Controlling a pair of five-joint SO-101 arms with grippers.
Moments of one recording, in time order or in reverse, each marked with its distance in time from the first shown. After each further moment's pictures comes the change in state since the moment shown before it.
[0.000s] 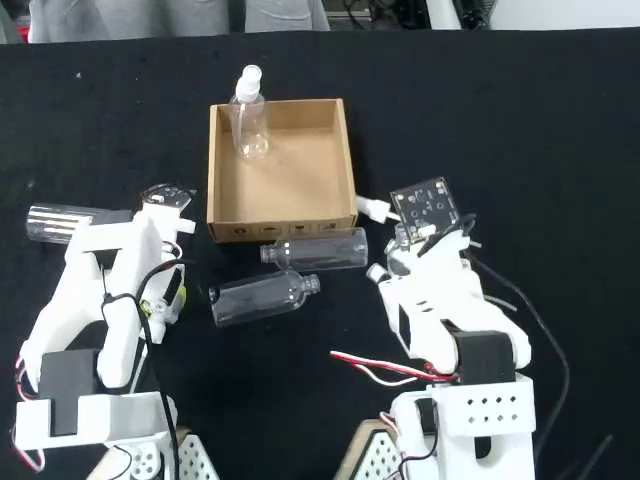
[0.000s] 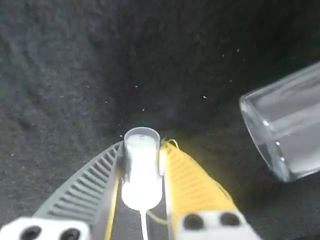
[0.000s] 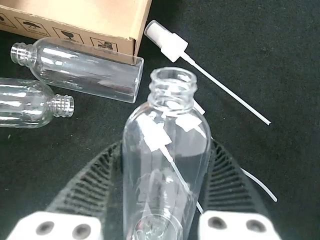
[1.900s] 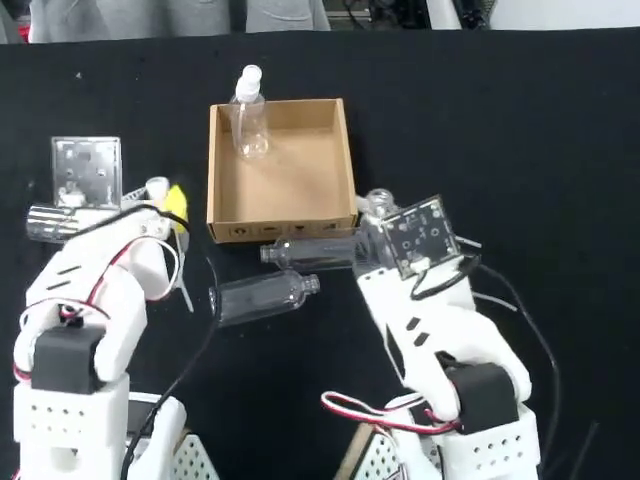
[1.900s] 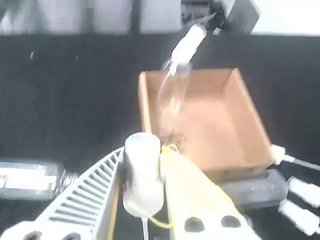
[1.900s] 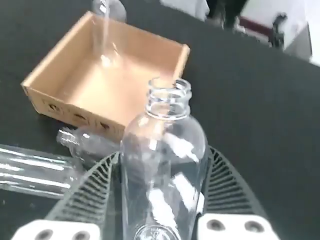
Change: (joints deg) left arm 12.0 -60.8 -2.4 -5.3 25.4; right arm -10.9 -10.8 -0.1 -10.8 0.0
